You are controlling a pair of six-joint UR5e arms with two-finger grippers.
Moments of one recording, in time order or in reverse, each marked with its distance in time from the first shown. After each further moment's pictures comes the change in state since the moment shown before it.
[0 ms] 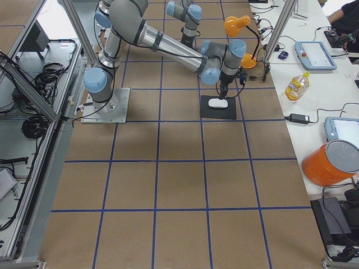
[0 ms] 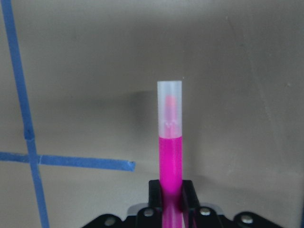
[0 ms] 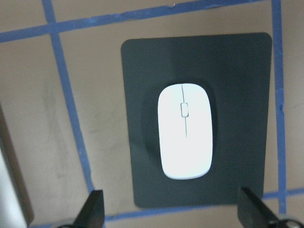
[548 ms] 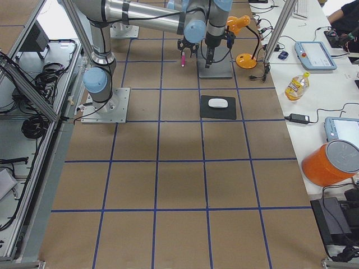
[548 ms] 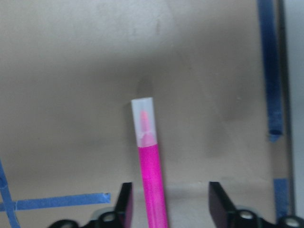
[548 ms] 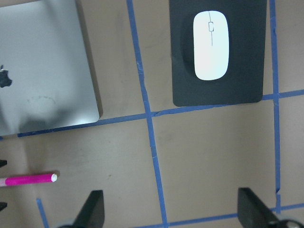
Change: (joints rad) left arm 0.037 0.061 0.004 0.024 0.047 0.238; right arm 0.119 -0.298 0.008 0.282 0.007 0.108
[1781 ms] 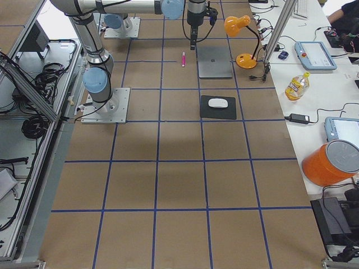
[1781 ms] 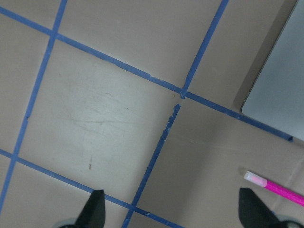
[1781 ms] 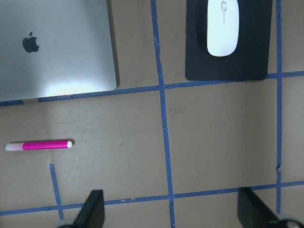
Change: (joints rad) left arm 0.382 0.438 0.008 -0.369 0.121 1.457; right arm 0.051 -0.118 0.069 0.018 -0.007 0.007
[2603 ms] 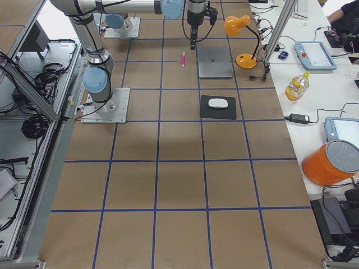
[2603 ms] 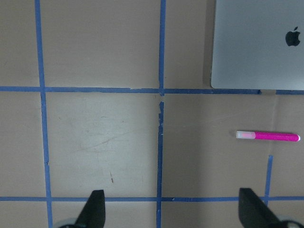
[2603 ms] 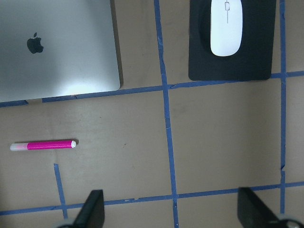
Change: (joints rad) left arm 0.002 -0.032 0.209 -0.207 -0.087 0.294; right arm 0.000 0.000 -0.002 0.000 0.013 0.003
